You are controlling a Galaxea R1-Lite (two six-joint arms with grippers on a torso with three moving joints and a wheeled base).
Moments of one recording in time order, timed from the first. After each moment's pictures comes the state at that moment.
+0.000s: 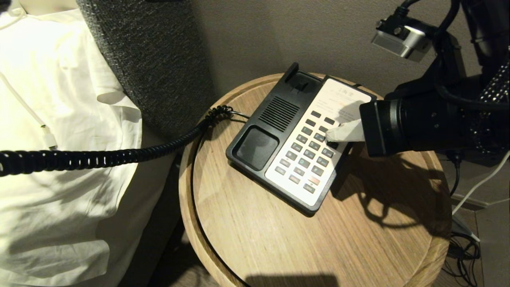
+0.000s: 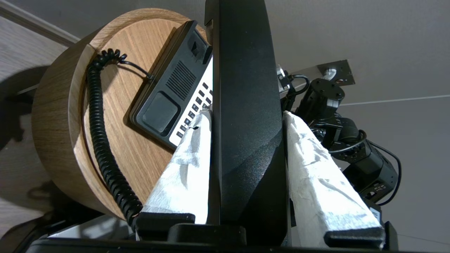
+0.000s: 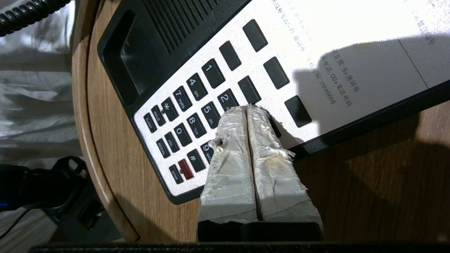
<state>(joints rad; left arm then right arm) -1.01 1.08 -1.61 0.54 0.22 -0.71 0.78 1.54 -1.51 0.51 -0.11 0.26</state>
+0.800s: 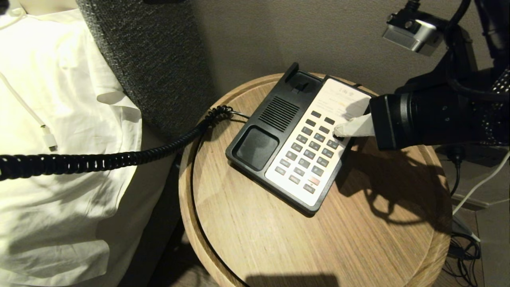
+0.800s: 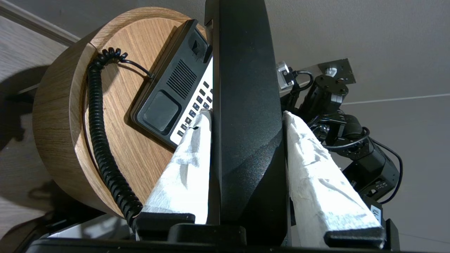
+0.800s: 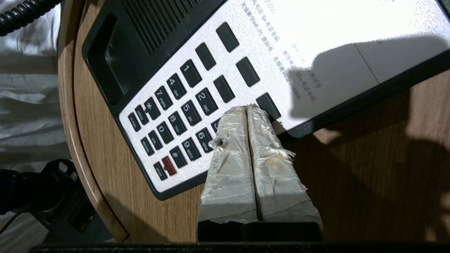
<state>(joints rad) -1.01 1.07 -1.60 0.54 0.22 -0.71 0.78 1.51 -1.52 0.54 -0.12 0.25</state>
